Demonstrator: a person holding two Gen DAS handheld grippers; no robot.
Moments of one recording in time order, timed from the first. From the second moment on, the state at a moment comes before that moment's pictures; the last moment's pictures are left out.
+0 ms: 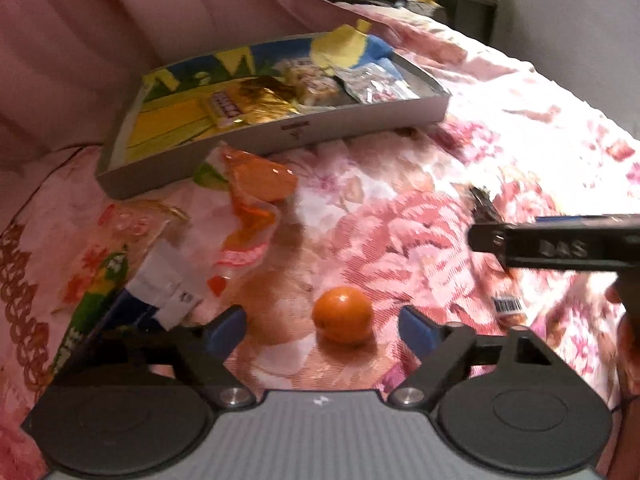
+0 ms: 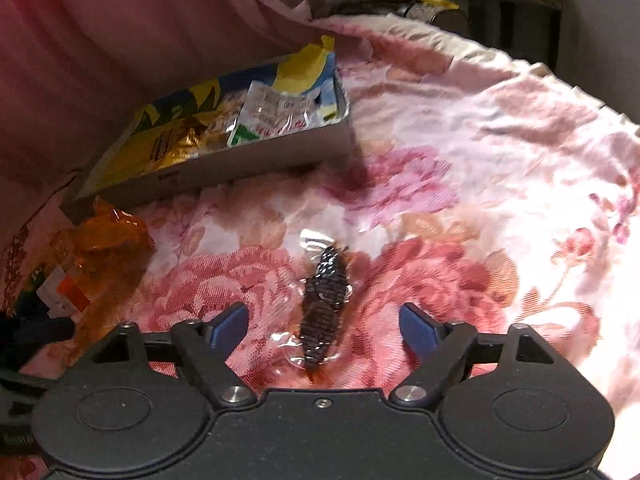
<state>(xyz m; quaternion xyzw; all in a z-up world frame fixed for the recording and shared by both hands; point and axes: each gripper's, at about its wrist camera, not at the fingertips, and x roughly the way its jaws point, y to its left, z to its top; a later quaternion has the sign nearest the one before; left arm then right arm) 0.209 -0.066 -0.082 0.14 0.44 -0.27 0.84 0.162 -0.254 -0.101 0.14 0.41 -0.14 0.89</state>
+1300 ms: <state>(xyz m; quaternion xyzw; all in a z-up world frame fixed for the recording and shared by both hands) 0.195 -0.067 -0.064 0.14 0.39 -0.26 0.87 0.146 -0.231 -0.088 0.13 0.37 -0.06 0.92</state>
